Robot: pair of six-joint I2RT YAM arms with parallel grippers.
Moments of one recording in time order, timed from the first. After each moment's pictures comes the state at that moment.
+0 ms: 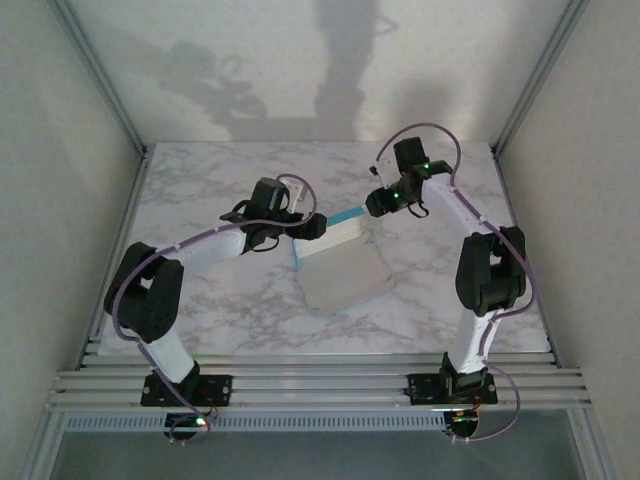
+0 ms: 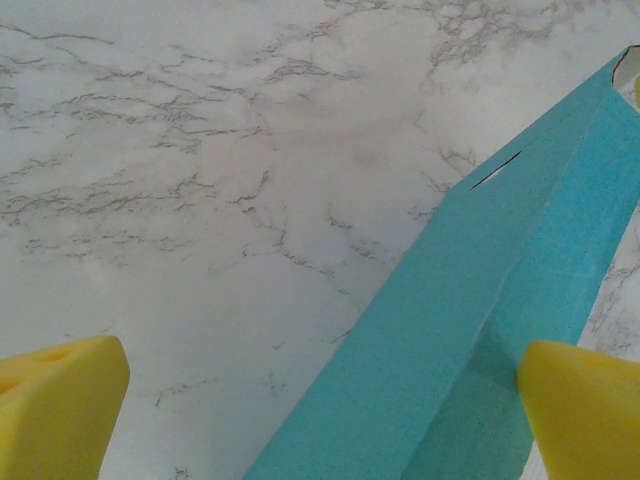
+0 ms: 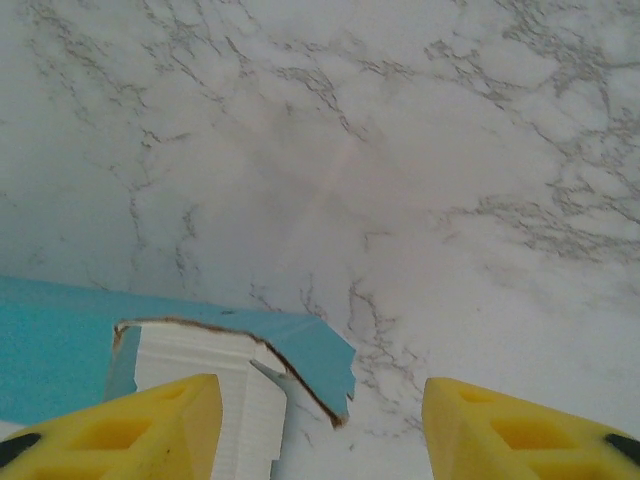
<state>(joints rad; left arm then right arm) -0.48 1.72 1.12 -0.11 0.22 -0.29 0.29 1.88 1.60 -0.80 -0.22 -0.23</state>
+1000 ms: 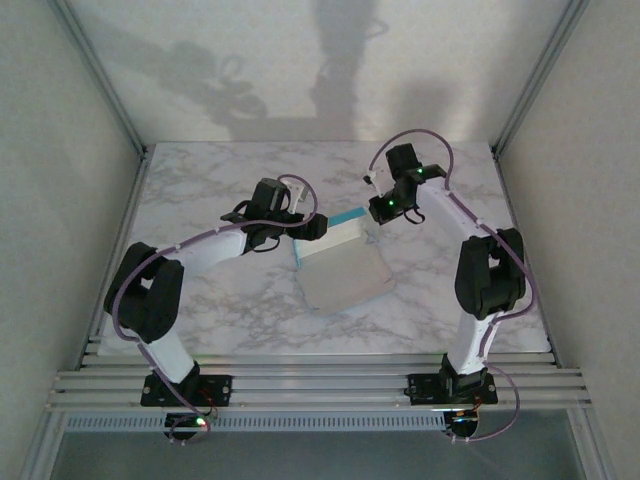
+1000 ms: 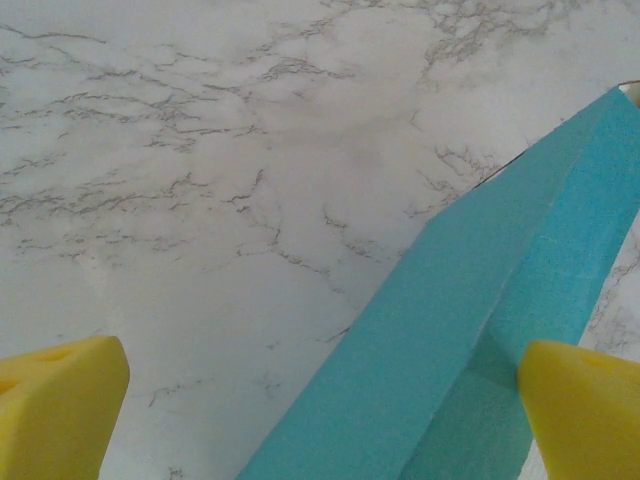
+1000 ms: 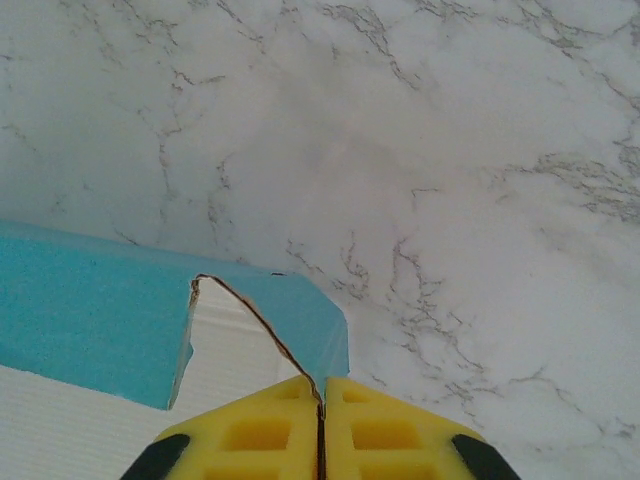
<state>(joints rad) -0.49 1.72 1.12 -0.11 0.22 -0.29 0.34 1.85 1.54 -0.84 -0.19 -0.22</state>
